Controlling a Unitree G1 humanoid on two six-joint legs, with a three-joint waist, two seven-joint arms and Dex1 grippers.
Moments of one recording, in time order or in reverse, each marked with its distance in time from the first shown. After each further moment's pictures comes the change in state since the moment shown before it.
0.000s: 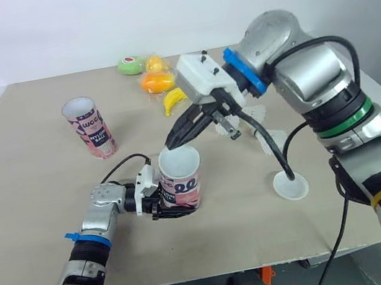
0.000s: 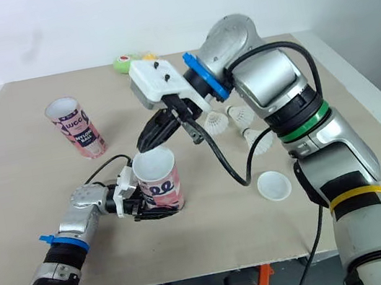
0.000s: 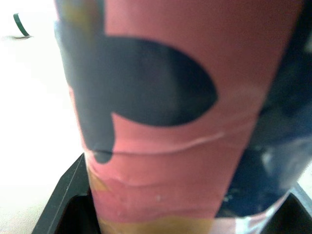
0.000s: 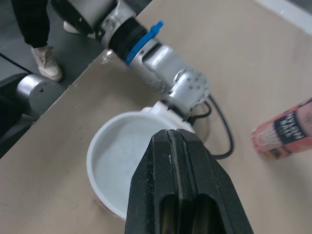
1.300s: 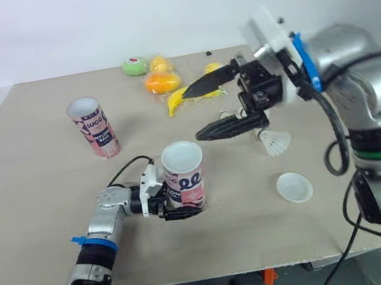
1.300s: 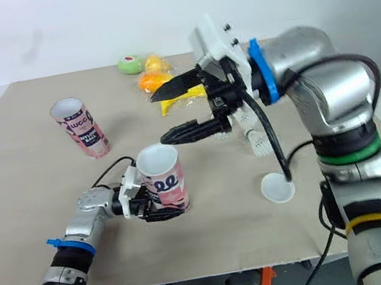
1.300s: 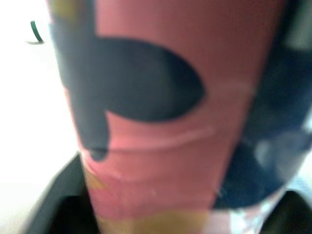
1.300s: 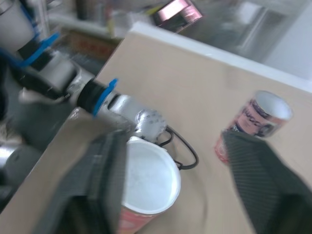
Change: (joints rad) left arm 0.028 -0.062 0.020 -0.029 -0.041 0.059 0.029; right arm 0.336 -0.120 -0.443 -0.374 0.221 0.337 -0.255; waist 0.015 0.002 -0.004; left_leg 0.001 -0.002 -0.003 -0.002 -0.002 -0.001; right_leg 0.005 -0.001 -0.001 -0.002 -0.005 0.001
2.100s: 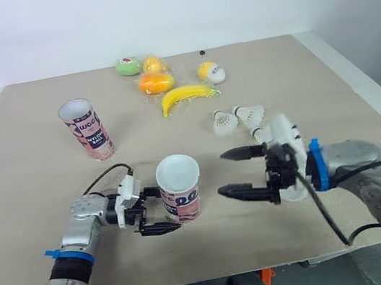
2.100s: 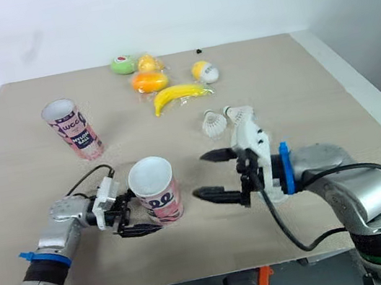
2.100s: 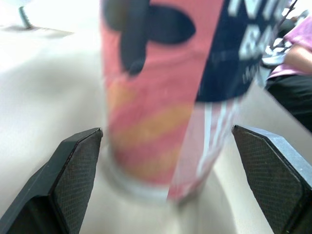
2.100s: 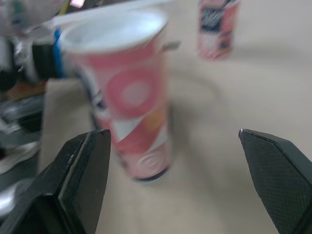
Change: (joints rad) left arm 0.100 0.190 0.054 -0.078 -0.041 -0.053 -0.079; right arm 0.626 -0.035 -0.044 -0.340 0.095 0.081 -0.363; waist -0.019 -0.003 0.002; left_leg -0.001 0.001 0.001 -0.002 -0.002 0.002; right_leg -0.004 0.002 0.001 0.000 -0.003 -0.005
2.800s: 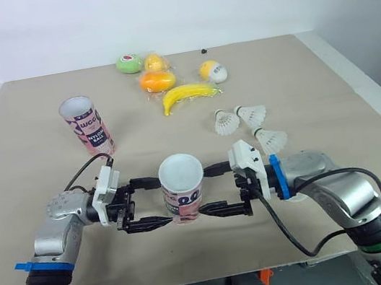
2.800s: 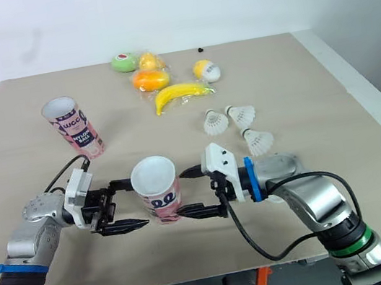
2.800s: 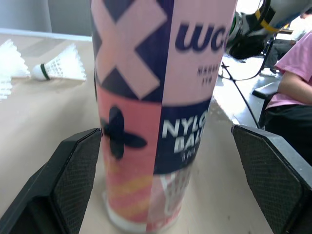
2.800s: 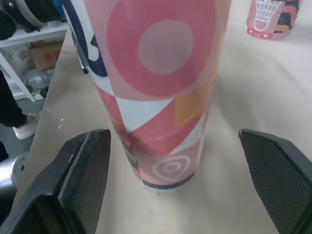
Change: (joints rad) left arm 0.072 0.078 0.072 -0.343 -0.176 0.245 0.047; right arm -0.087 0.103 0.223 0.203 -0.168 -0.228 0.070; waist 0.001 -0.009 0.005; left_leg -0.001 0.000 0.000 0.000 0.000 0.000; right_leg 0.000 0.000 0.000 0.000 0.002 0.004
